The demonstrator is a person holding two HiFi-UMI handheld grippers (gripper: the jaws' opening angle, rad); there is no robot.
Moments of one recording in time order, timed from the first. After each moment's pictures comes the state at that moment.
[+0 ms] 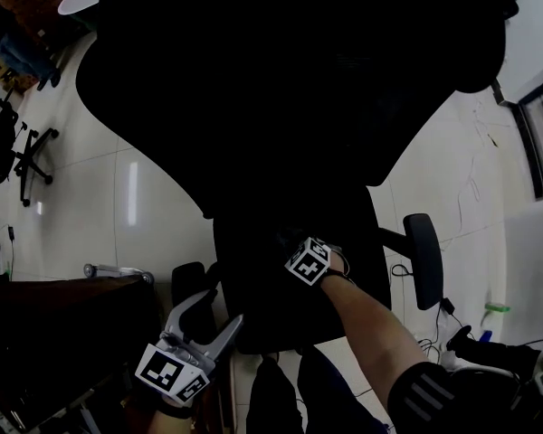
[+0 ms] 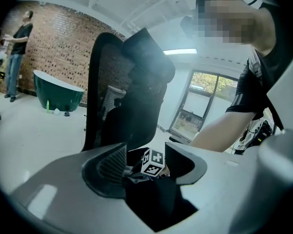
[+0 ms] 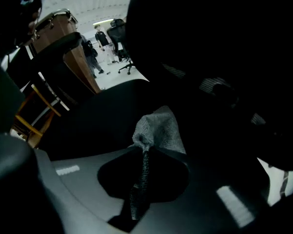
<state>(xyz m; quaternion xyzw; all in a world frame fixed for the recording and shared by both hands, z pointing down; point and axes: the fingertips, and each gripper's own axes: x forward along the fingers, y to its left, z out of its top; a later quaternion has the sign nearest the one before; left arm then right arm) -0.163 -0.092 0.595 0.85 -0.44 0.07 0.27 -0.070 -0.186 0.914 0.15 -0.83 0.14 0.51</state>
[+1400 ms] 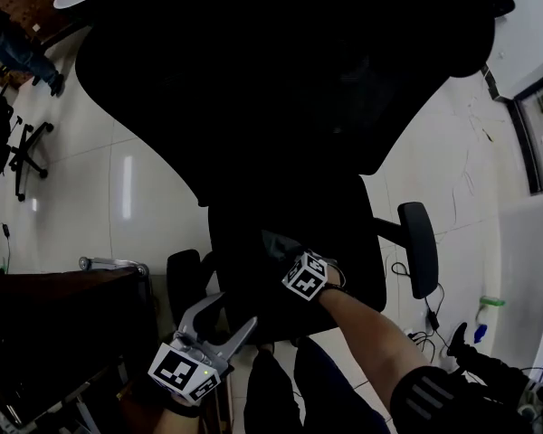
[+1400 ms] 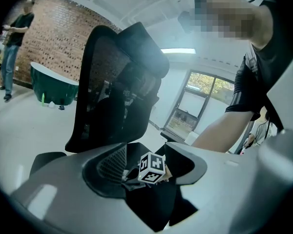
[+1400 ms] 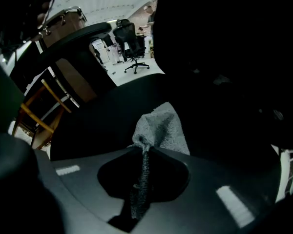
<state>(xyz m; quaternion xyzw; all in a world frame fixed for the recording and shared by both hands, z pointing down) -0.129 -0.062 0.606 0.86 -0.42 0.06 0.29 -0.064 -0.113 0.913 0.13 -0.84 0.16 0.51</state>
